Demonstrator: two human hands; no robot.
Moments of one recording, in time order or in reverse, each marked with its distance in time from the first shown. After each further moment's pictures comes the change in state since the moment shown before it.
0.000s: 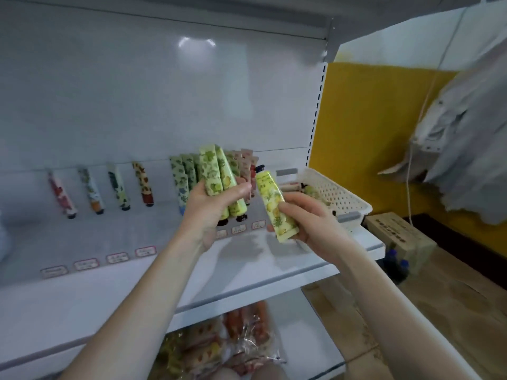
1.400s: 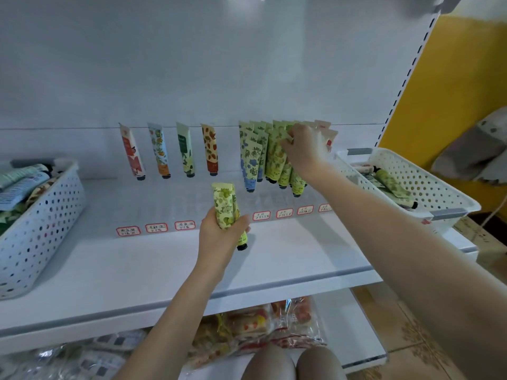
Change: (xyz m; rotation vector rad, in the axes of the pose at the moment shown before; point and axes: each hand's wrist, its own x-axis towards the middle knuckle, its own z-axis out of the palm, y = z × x) left_hand -0.011 -0.072 -0.118 0.208 0.244 -0.141; right_hand 0.168 0.017 0.112 -1.258 0.318 -0.271
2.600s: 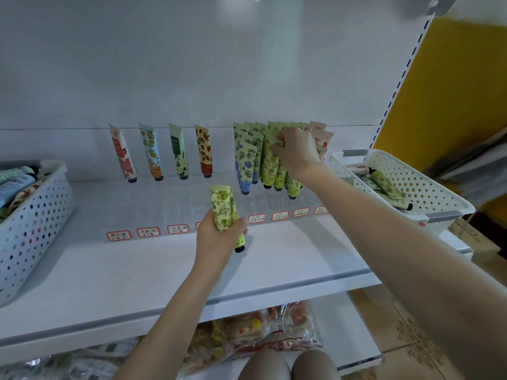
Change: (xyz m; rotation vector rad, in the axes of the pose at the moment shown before) left_hand 0.007 -0.003 0.006 0.005 -0.014 -0.019; right_hand 0.001 -0.004 0.000 0.106 -0.079 -0.046
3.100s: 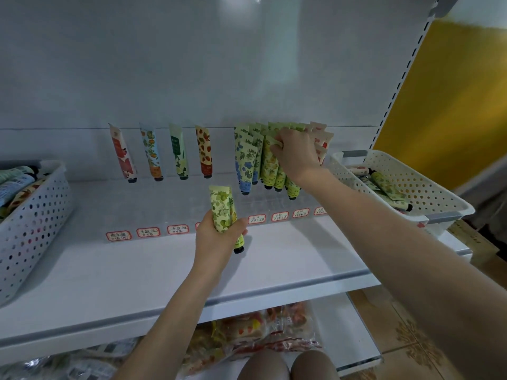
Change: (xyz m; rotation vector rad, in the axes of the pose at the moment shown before) left_hand 0.001 -0.001 -0.001 -0.021 -0.011 0.024; right_hand -0.001 0.000 0.002 -0.137 0.021 -0.038
